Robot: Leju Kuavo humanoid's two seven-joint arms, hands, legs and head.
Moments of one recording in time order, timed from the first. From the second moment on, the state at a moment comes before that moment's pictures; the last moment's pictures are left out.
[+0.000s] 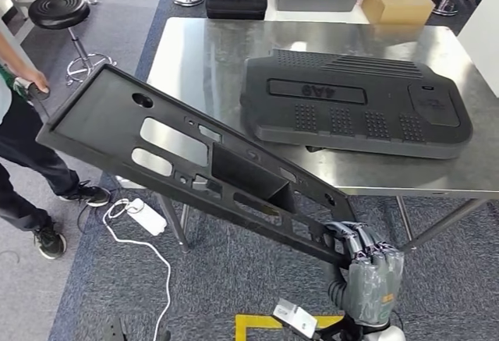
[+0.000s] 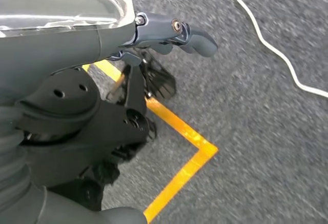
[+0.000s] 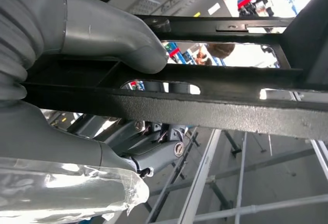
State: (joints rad) left arm -0.12 -0.21 0.94 -0.23 -0.15 0.12 -0.38; right arm 0.14 0.15 0.24 -1.76 1.35 -0.70 -0.28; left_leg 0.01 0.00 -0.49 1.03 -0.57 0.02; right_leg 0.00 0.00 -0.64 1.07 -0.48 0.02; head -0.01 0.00
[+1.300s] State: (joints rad) left arm -0.13 -0.21 0.94 -0.23 -0.15 0.17 -0.36; right arm 0.16 0.15 0.18 -1.81 1.38 -0.70 -0.29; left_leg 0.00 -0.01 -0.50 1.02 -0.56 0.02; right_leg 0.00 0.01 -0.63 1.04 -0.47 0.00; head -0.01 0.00
